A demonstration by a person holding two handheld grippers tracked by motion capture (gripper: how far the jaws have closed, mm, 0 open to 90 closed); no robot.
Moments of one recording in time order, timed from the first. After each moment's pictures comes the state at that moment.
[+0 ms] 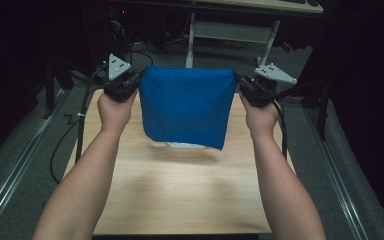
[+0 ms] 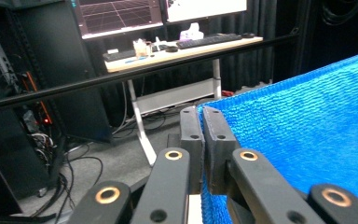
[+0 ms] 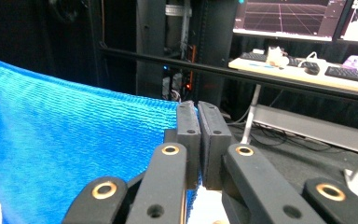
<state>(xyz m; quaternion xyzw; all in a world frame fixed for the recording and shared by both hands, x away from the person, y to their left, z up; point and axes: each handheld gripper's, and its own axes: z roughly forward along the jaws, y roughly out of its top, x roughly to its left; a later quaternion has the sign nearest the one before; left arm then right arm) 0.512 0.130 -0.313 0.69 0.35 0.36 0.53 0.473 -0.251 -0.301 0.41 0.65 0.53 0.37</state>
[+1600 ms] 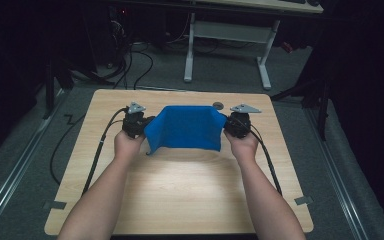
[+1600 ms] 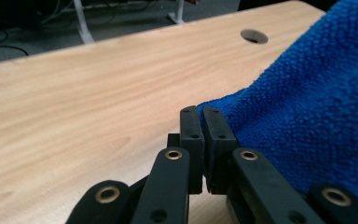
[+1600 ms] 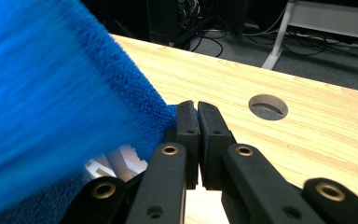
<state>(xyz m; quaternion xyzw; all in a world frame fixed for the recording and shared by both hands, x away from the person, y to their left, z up) 0.524 0.120 -0.480 0.77 0.41 0.17 0.46 0.494 -0.241 -0.455 0.47 0.72 0.44 0.25</state>
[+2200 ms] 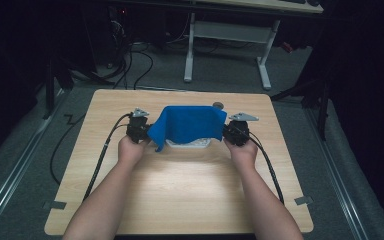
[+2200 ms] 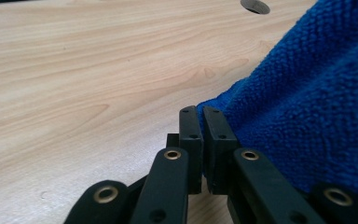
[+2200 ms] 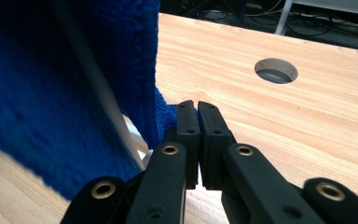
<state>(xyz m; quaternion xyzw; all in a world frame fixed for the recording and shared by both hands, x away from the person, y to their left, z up) 0.527 0.112 -0.504 0.78 0.43 0.13 0.44 0.485 -0.243 -0.483 0.48 0.73 0.42 0.24</state>
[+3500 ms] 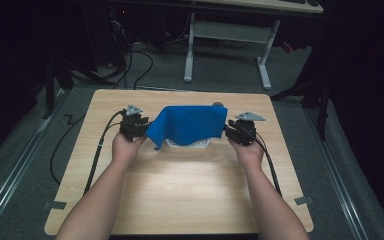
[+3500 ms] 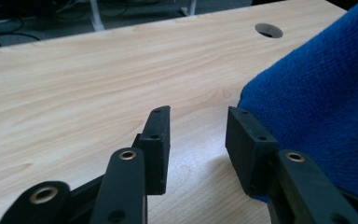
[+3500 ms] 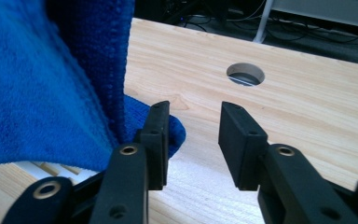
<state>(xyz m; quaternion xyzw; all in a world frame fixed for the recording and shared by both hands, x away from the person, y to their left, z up) 0.516 0.130 -0.477 0.76 0.44 0.19 0.44 0.478 -0.258 -0.471 0.49 0.72 0.41 0.27</state>
